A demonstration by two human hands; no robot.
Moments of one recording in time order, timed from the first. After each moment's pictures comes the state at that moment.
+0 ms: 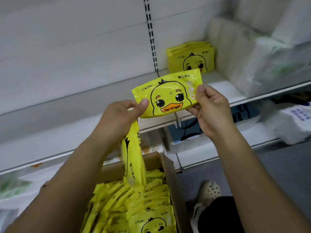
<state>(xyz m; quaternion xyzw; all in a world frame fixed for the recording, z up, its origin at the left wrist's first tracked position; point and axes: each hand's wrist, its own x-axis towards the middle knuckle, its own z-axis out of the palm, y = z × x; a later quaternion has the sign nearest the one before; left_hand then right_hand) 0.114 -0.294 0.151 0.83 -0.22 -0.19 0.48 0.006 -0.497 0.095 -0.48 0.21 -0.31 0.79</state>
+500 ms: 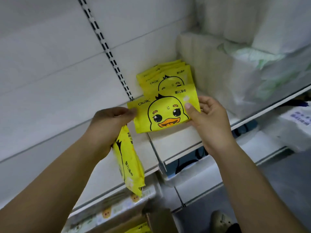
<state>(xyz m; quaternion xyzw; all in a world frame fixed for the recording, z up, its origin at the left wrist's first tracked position) 0.205 -0.422 0.127 0.81 -0.18 -0.22 0.52 0.044 -0.586 0.060 -0.52 0.30 -0.40 0.69</state>
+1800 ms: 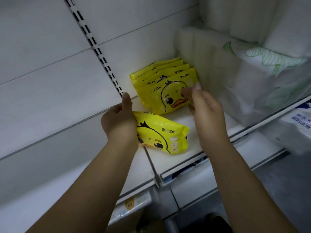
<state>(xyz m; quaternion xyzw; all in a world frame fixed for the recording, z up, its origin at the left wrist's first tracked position) 0.195 -0.497 0.100 0.79 0.00 -0.06 0.61 0.070 -0.609 0.069 -0.55 0.32 -0.40 0.66</state>
